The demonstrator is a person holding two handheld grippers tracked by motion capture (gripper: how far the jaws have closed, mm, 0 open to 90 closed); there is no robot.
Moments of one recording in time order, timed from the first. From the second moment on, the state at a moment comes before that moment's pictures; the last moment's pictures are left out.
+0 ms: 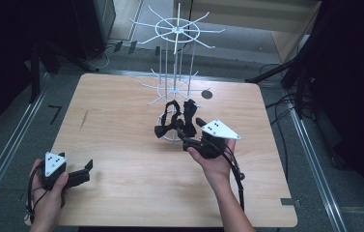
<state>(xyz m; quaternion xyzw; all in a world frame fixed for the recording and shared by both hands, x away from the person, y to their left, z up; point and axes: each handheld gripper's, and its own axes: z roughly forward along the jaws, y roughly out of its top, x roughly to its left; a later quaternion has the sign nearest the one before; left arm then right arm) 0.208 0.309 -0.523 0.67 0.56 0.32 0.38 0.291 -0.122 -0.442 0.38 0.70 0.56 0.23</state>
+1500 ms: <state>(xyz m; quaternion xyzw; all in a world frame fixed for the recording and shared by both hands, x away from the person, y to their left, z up) 0.207 0.308 -0.523 0.67 0.55 0.32 0.37 0.257 -0.239 -0.505 0.46 0.69 0.52 0.23</state>
